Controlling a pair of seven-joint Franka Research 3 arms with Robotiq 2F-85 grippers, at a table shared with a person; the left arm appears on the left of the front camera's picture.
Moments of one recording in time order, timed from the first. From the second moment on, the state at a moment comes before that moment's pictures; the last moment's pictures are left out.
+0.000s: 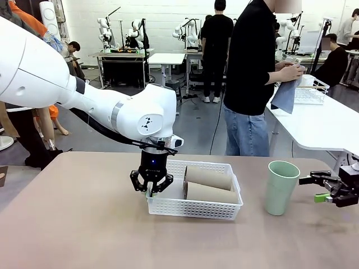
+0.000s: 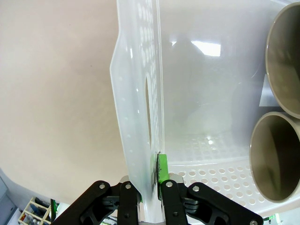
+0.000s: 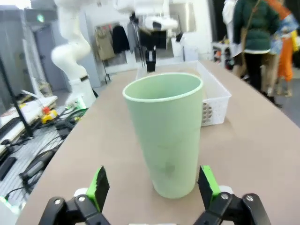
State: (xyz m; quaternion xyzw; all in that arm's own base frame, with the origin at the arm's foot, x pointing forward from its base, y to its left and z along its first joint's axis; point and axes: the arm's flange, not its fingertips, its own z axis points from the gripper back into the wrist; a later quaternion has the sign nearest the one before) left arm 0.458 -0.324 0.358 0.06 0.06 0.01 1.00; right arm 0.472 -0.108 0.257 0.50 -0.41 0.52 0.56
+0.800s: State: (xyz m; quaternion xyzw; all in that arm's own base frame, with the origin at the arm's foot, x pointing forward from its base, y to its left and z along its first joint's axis) left arm 0.458 -0.324 0.358 0.06 0.06 0.01 1.00; right arm 0.488 -0.085 0.244 0.50 -0.41 0.51 0.56
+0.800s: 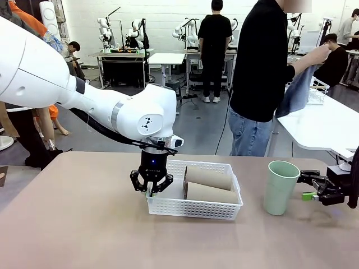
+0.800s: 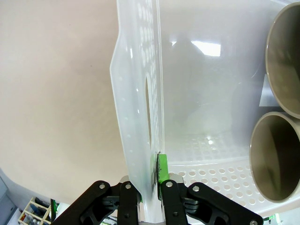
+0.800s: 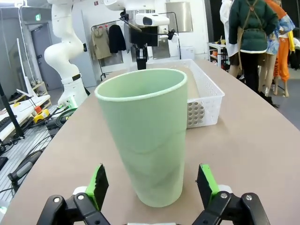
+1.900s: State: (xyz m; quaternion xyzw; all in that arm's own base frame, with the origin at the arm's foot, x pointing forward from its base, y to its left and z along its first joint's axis) left arm 0.458 -0.324 0.358 0.06 0.06 0.01 1.00; right arm 0.503 -0.053 0.224 0.51 -0.39 0.53 0.56
